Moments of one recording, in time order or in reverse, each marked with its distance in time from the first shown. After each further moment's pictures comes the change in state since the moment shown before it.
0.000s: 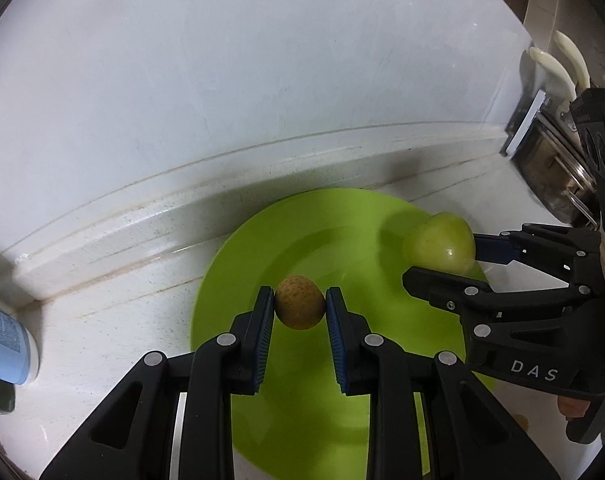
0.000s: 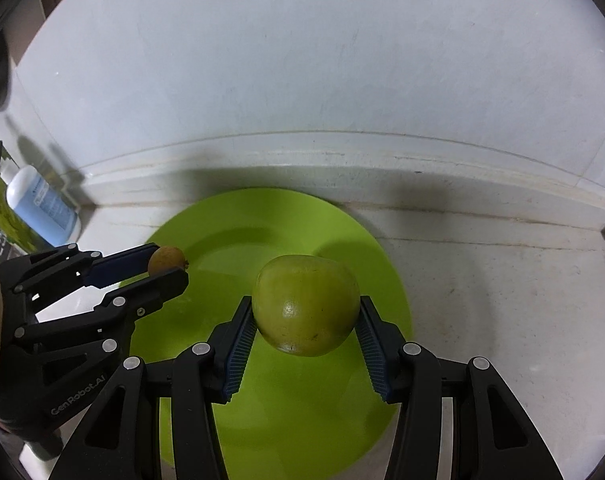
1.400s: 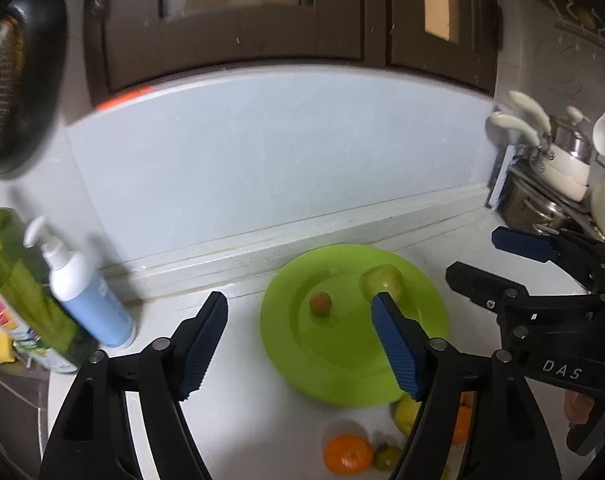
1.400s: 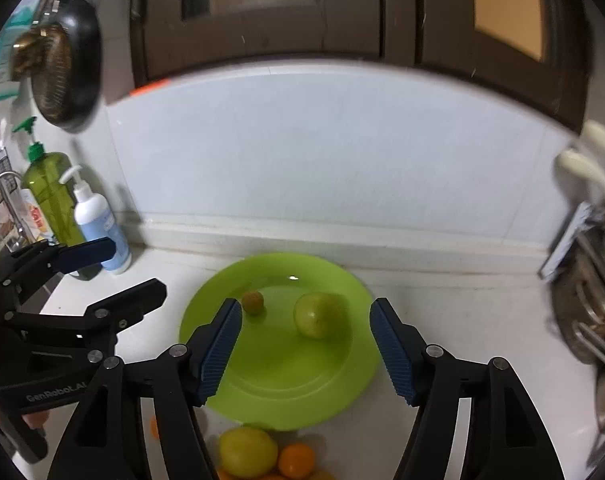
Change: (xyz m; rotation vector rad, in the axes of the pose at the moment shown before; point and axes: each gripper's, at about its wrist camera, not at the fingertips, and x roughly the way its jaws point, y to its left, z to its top) left arm -0.152 -0.019 -0.050 -0.012 -0.303 0.138; right arm -0.137 0.037 -0.046 -0.068 -0.348 -0.082
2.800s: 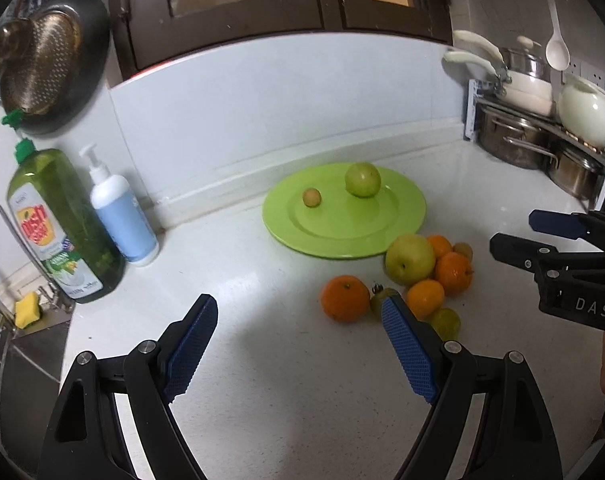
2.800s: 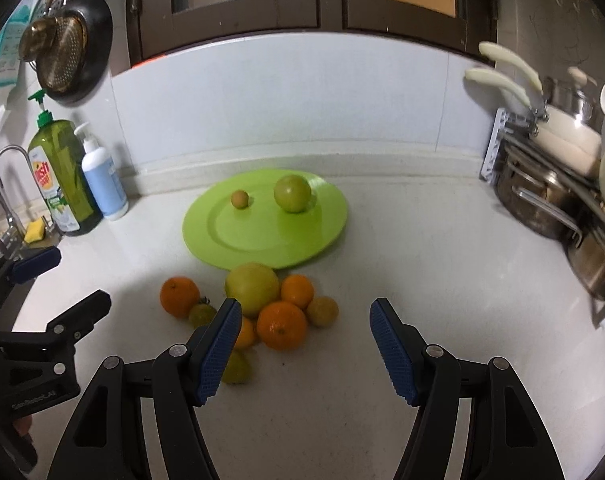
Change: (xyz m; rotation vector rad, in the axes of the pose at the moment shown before) left arm -0.060 -0.019 -0.124 0.122 0.028 0.053; right arm -0.070 0.026 -0.132 0.150 0.050 -0.113
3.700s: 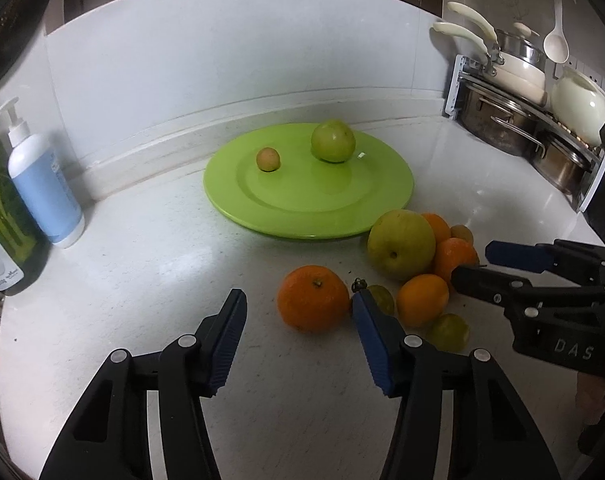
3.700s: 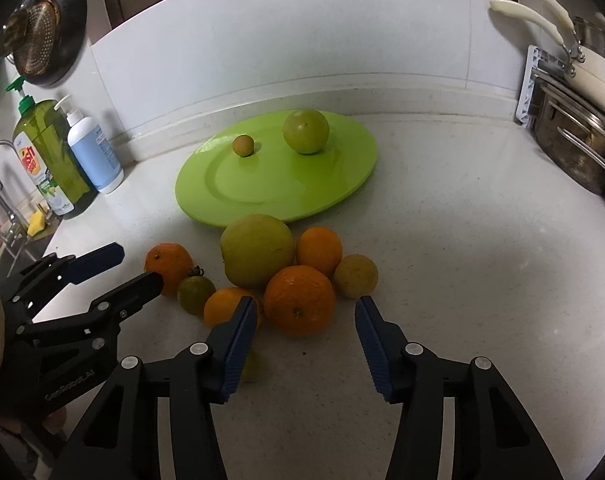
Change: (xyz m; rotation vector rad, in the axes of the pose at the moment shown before) left arm 0.072 -0.005 0.001 -0.029 0.107 -0.182; right arm 0.058 0.004 -0.011 0.055 0.164 0.073
